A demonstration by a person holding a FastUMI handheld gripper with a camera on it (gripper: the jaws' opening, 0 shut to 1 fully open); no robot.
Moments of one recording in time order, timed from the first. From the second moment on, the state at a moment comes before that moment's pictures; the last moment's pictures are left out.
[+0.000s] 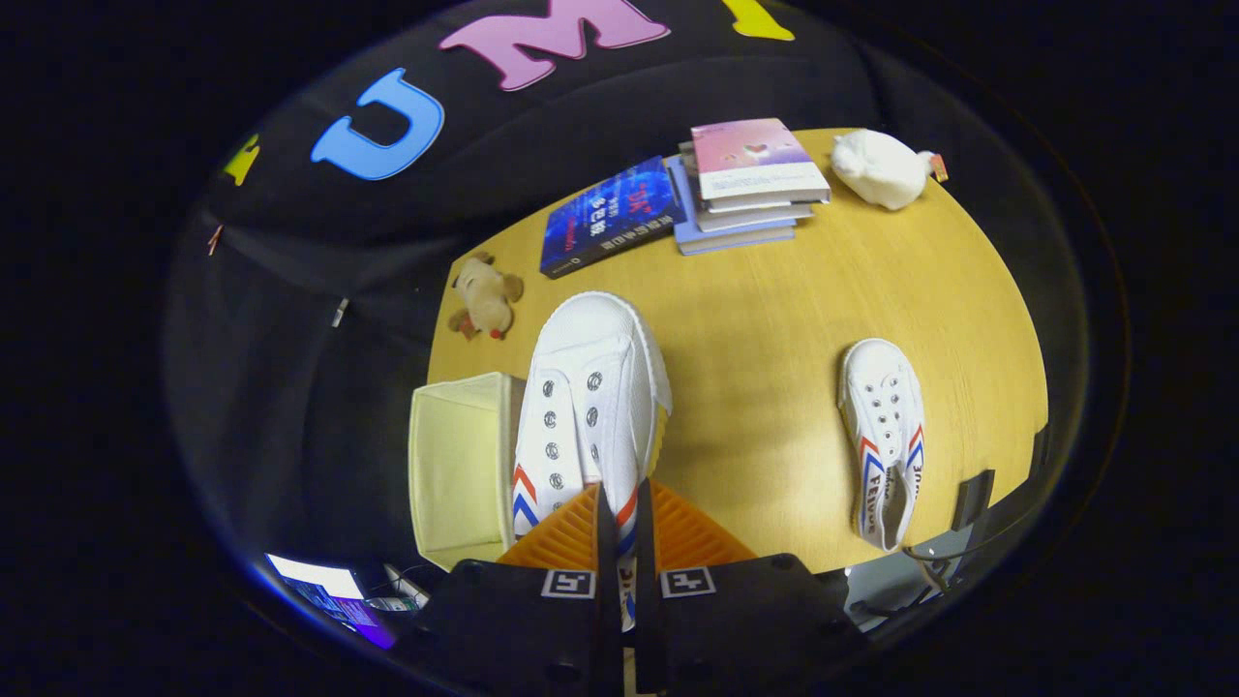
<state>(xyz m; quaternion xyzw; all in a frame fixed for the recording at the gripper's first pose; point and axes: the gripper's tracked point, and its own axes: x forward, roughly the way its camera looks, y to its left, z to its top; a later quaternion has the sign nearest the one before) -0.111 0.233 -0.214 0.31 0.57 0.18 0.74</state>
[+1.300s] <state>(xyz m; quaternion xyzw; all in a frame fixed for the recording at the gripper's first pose) -0.154 0.466 -0.234 0.30 0.65 0.20 0.67</state>
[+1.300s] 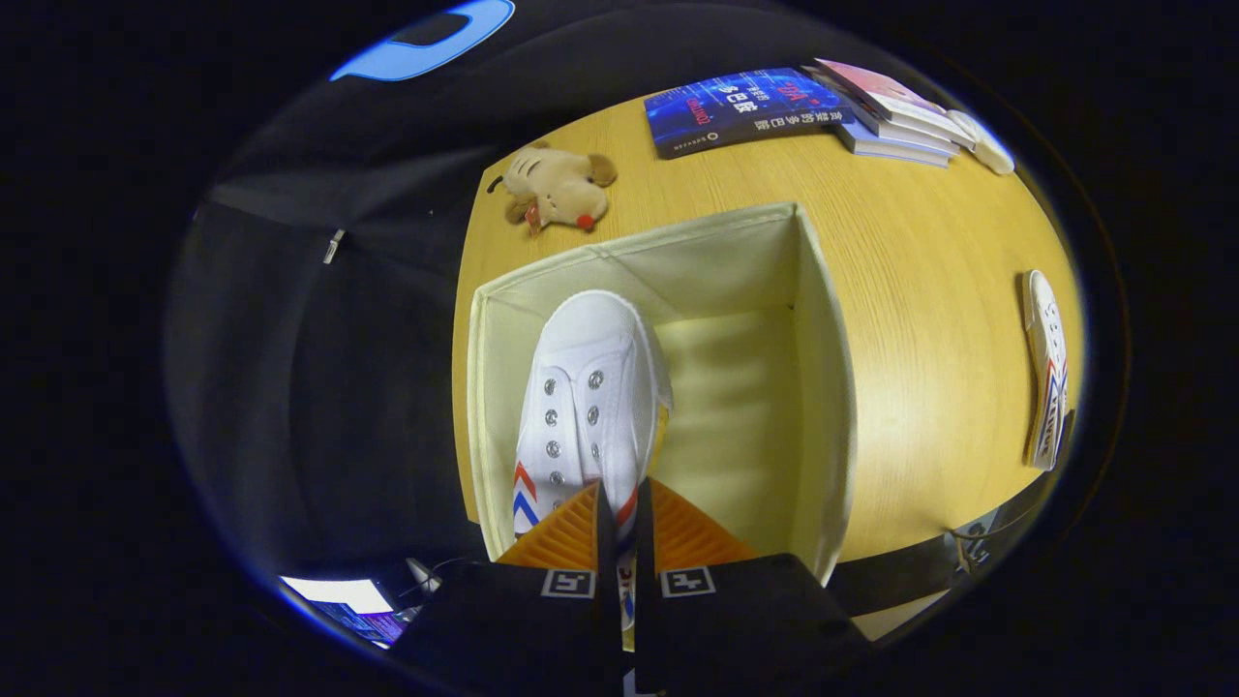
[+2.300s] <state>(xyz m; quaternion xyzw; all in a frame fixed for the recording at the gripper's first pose) -0.122 0.395 -0.161 0.35 0.55 0.29 0.70</state>
